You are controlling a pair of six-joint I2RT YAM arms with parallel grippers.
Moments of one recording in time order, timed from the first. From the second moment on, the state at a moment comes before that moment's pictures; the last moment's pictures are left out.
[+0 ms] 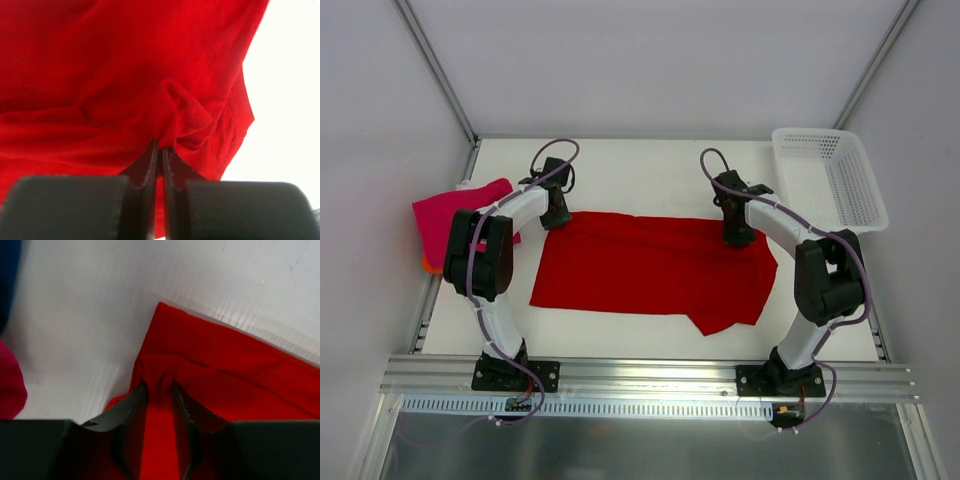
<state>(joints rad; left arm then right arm) -0.20 1.87 1.29 -0.55 -0.28 -0.51 0.37 1.74 1.25 -0.82 0.36 0.40</state>
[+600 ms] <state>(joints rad) -0.27 1.65 1.19 -0.55 -0.33 -0.52 0.43 1.53 1.22 -0.93 0.48 0.45</state>
